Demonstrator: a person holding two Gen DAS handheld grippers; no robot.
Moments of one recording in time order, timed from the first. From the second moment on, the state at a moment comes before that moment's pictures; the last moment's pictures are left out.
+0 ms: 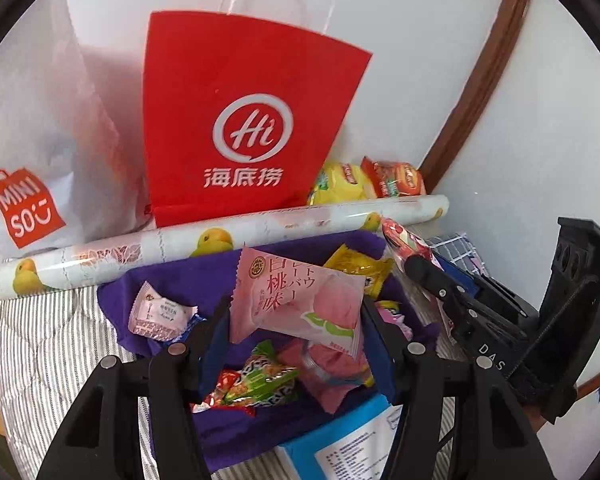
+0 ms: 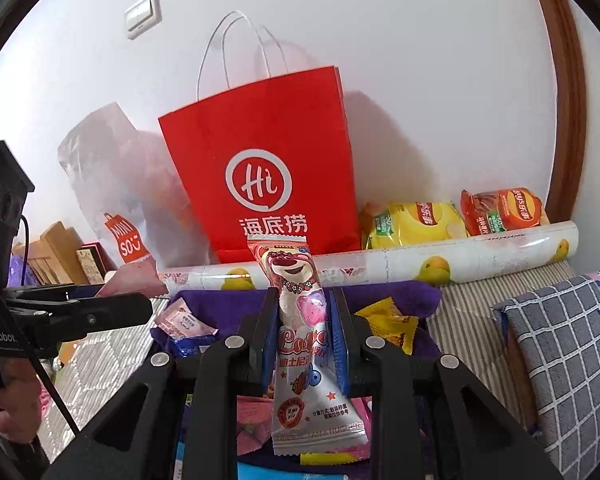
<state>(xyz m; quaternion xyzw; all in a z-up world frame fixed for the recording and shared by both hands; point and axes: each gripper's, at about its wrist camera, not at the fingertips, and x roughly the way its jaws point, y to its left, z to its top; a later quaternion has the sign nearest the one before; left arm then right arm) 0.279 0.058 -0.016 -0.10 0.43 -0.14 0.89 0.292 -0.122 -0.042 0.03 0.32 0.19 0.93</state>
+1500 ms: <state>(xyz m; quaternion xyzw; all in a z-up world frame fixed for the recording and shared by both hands) 0.305 0.062 -0.053 -0.10 0.48 -0.12 0.86 0.310 -0.136 -0.089 0.03 0.36 0.17 0.92</state>
